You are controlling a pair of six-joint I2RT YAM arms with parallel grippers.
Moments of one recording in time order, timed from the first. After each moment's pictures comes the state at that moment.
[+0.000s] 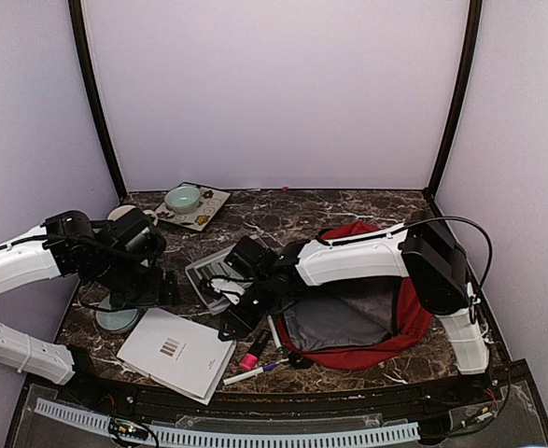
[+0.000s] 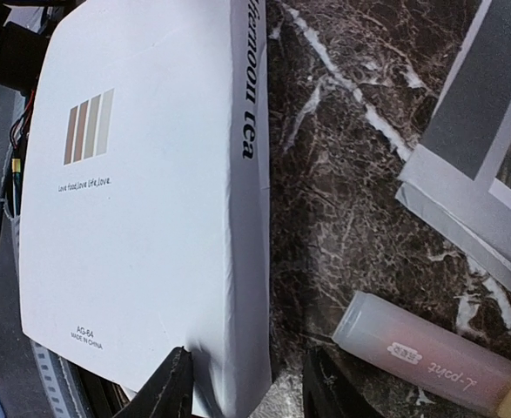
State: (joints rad) left arm -0.88 1.12 1.02 -1.15 -0.17 -0.95; right arm 1.12 2.22 1.66 -0.49 -0.47 0.09
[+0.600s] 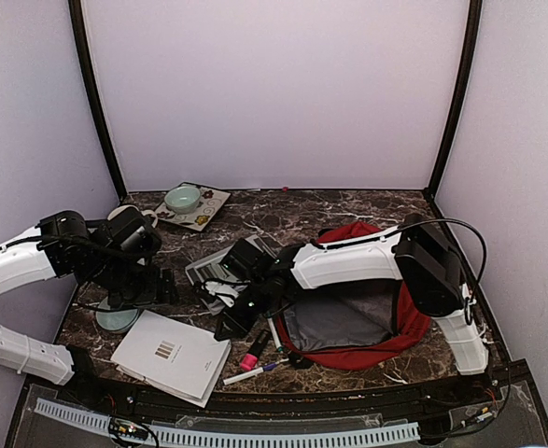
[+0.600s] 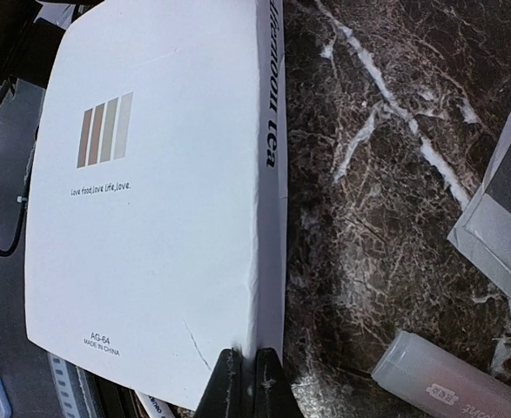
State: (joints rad) left arm -0.88 1.09 1.02 -1.15 -0.16 -0.99; right arm 1.13 2.26 1.68 -0.44 -0.53 0.08
